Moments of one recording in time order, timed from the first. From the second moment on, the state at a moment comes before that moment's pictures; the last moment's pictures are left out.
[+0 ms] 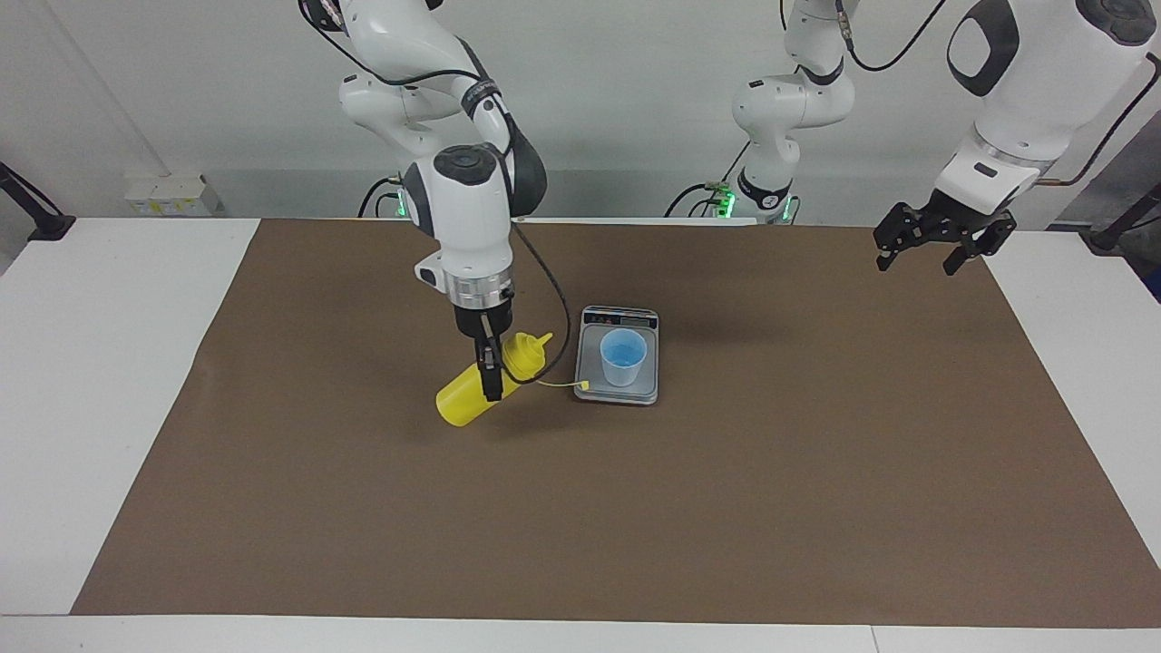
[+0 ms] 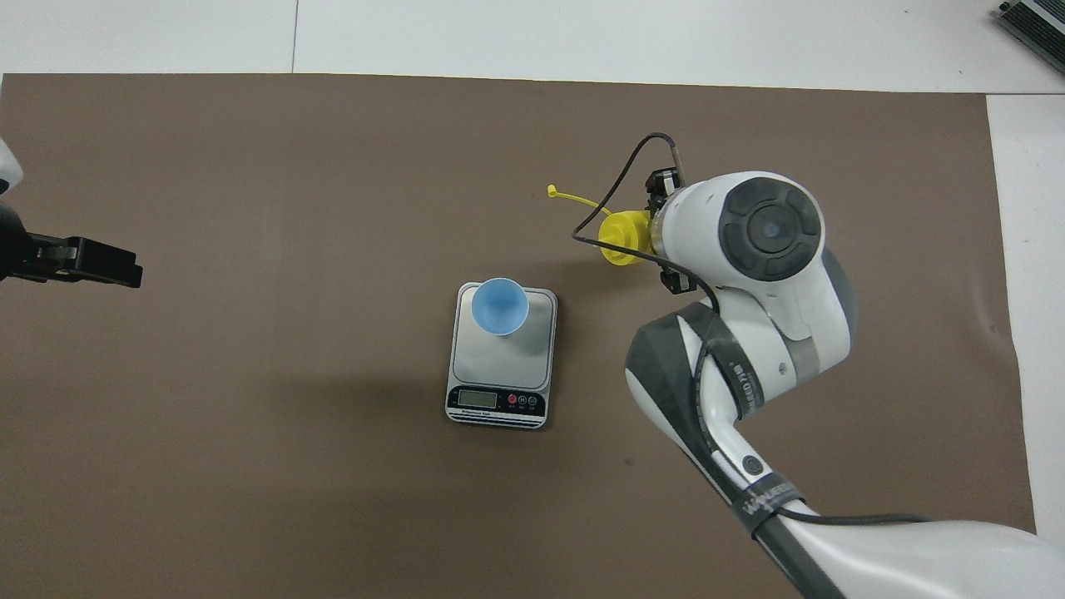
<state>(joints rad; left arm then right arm) 0.08 -0.03 -0.13 -1.66 -0.03 1.64 0.08 0.27 0.26 0.16 -1.78 -0.31 2.28 1.92</state>
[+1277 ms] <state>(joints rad) 0.08 -0.03 -0.13 -1.66 -0.03 1.64 0.08 0.52 0.43 0.16 -1.66 -1.25 2.16 2.35</state>
